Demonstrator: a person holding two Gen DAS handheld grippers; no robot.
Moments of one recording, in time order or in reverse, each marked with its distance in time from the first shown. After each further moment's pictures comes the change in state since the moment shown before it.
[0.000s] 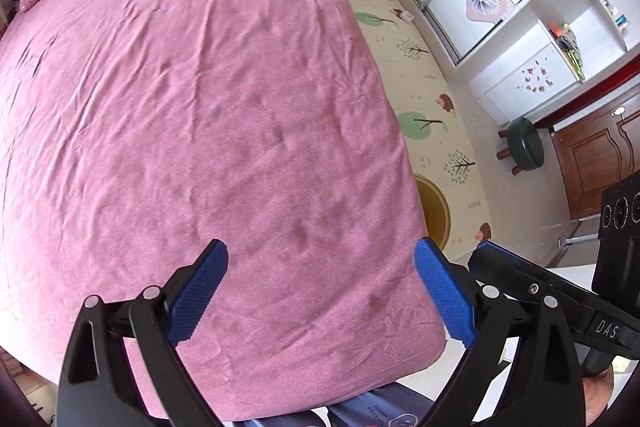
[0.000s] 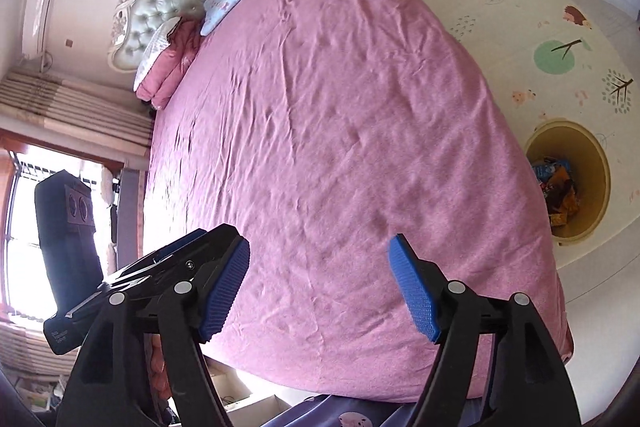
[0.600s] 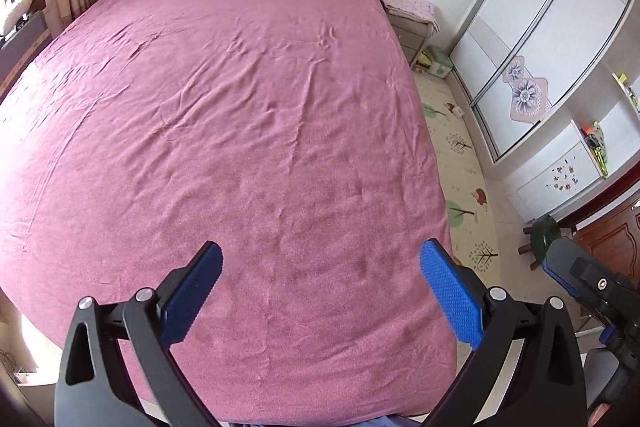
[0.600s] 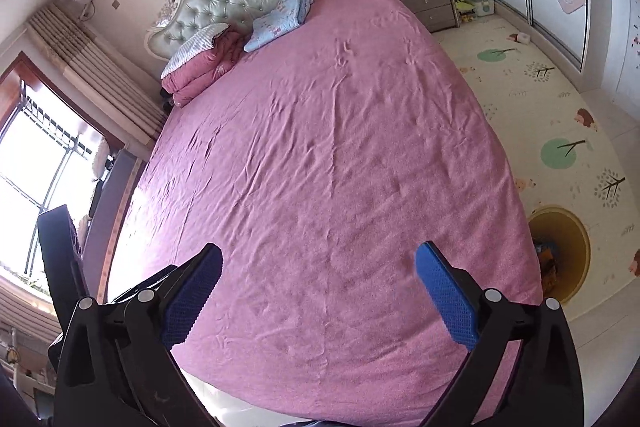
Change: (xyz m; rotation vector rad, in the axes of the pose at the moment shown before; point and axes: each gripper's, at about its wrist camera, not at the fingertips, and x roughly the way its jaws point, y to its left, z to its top) left arm -0.100 0.068 -0.069 -0.227 -0.321 0.112; right arm -0.049 0.102 -0.038 -0.250 -0.257 -0.081
